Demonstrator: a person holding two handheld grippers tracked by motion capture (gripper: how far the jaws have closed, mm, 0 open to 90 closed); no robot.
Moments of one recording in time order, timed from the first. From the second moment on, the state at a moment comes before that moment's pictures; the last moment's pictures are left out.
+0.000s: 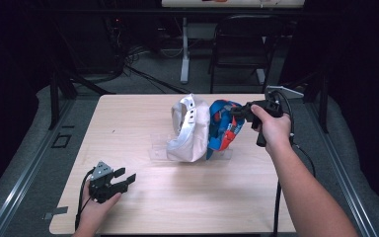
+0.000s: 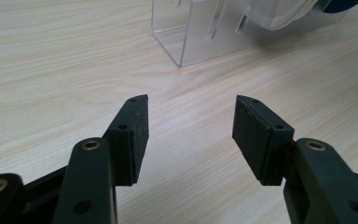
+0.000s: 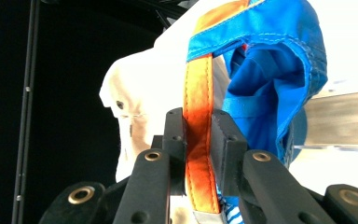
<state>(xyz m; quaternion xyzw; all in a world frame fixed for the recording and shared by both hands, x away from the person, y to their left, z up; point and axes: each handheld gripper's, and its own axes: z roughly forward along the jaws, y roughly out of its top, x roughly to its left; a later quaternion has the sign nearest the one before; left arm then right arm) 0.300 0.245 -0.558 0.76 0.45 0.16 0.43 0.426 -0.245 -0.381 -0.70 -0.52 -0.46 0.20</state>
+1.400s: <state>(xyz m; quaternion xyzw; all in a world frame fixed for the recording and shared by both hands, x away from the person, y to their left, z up) 0.299 0.249 -0.560 0.75 0.47 0.17 0.44 0.354 -0.254 -0.408 -0.64 -0.64 -0.42 0.05</state>
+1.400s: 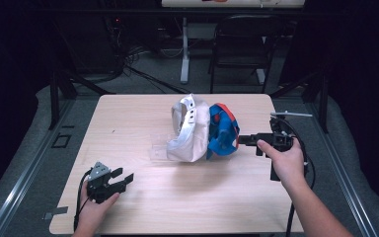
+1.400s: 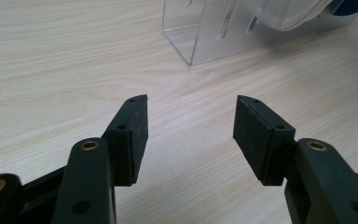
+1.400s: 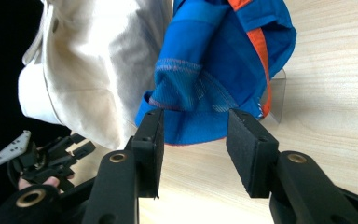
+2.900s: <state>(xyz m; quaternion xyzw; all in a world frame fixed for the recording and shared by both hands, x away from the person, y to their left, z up) 0.299 0.246 -0.564 0.75 0.46 0.17 0.43 0.283 -0.255 -0.527 -0.61 -0.64 -0.47 -0.02</state>
